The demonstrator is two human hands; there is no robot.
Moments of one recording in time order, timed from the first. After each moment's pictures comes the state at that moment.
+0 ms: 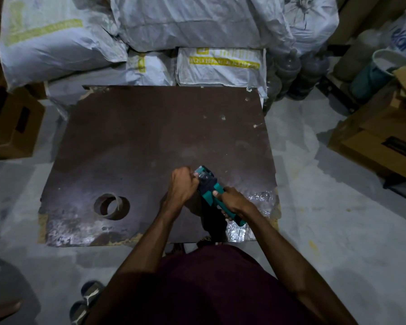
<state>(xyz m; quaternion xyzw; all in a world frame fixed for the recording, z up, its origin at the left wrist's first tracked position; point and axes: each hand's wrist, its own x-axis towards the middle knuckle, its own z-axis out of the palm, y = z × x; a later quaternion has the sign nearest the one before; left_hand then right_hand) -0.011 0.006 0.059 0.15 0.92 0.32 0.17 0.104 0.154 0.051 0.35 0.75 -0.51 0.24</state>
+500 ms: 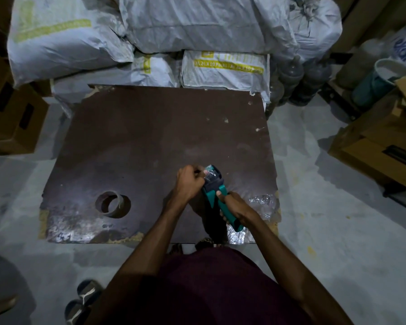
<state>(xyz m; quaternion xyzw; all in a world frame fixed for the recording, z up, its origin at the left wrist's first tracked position) -0.009 0.015 0.051 0.14 0.88 0.43 0.15 0.115 0.153 0.042 0.37 0.69 -0.59 0.22</state>
